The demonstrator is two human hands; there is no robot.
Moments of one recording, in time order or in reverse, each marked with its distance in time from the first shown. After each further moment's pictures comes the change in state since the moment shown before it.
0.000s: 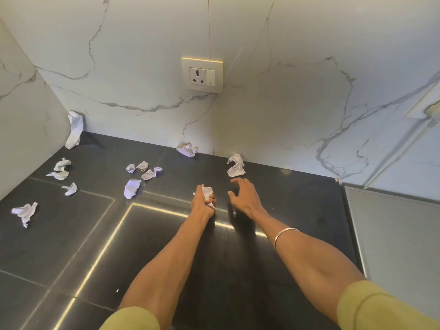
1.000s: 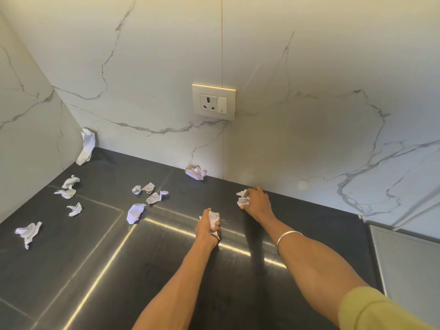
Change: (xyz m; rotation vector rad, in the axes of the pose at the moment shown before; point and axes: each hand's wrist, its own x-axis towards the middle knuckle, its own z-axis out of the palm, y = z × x) left_hand 0.024 0.009 0.011 0.064 0.075 0.009; right_hand 0.107 0.009 -0.013 -0.215 -0.082 0.082
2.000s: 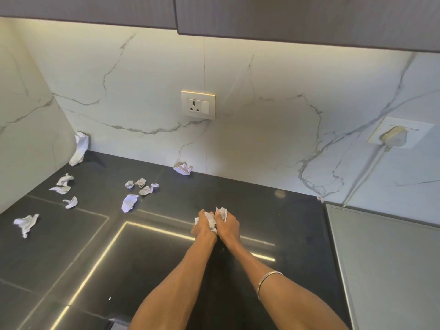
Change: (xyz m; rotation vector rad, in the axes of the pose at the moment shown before) left_hand -0.096 -0.065 -0.009 -0.024 0.191 0.172; right_hand -0.186 -0.049 0.025 0.682 0.118 0.179
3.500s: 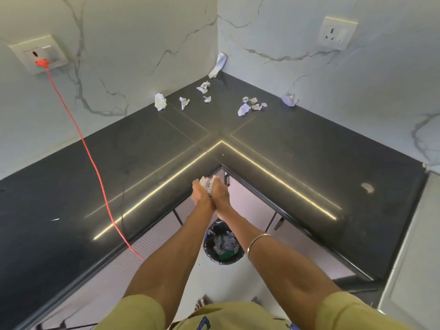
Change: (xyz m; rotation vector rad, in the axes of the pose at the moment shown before) left_hand -0.152 -0.019 -0.385 -0.409 0.303 0.212; right_hand -0.370 0.023 0.135 0.236 -0.675 0.264
